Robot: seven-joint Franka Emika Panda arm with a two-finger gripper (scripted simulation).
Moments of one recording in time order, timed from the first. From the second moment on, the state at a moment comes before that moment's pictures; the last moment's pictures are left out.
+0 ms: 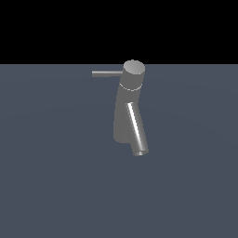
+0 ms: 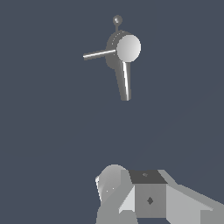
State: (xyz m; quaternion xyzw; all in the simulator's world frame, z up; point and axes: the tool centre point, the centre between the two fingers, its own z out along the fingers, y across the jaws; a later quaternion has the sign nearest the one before) arm -0.257 -0.013 0.474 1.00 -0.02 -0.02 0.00
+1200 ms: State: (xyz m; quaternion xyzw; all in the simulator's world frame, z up) arm -0.229 0.016 0.420 0.98 -0.17 0.03 -0.05
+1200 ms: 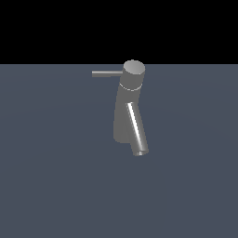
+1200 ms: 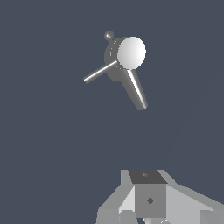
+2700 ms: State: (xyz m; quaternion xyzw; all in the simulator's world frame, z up) arm -0.123 0.057 0.327 0.85 -0.48 0.14 -0.17
